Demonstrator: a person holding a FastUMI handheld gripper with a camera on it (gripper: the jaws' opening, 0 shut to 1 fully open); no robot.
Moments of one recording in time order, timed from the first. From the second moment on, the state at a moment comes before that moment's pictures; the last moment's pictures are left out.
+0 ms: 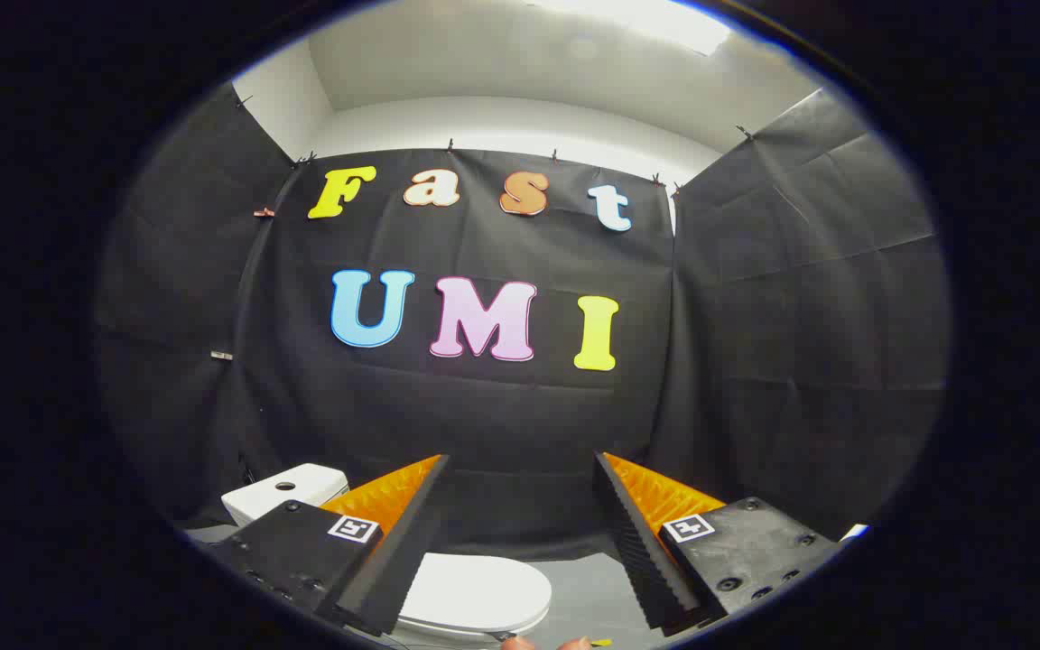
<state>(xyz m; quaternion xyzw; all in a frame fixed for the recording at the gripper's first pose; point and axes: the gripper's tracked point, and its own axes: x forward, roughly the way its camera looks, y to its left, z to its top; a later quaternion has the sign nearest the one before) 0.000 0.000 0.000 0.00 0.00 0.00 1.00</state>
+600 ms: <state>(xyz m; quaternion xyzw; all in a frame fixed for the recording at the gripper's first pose) 0.003 -0.006 -0.011 -0.01 0.02 -0.01 1.00</state>
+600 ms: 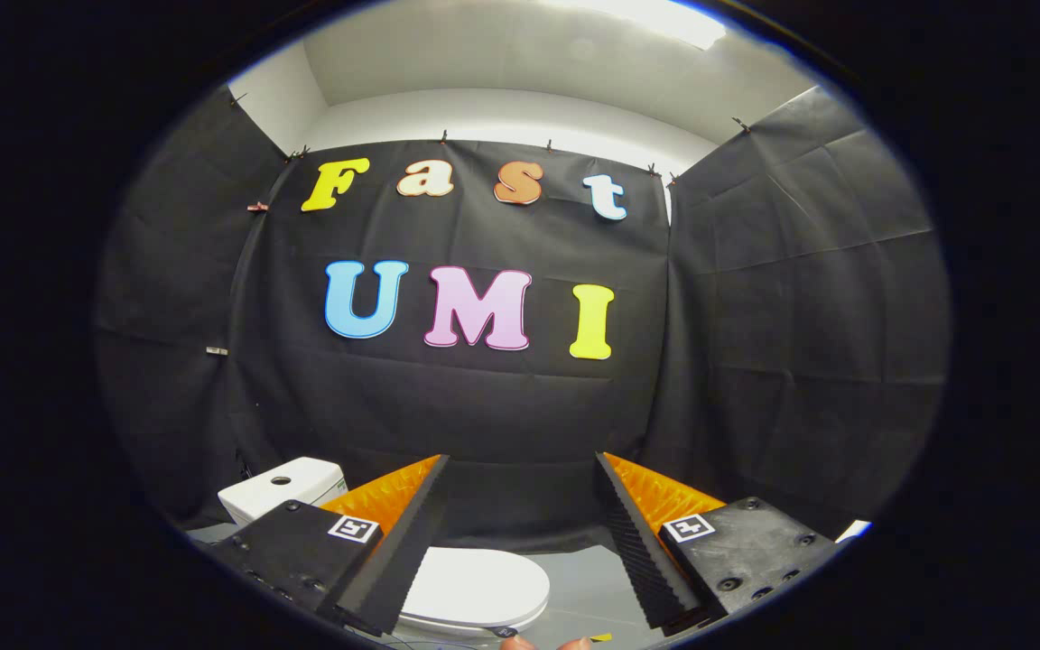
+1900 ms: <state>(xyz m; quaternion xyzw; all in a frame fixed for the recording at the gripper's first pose) 0.040 0.014 -0.188 0.00 0.02 0.03 1.00</state>
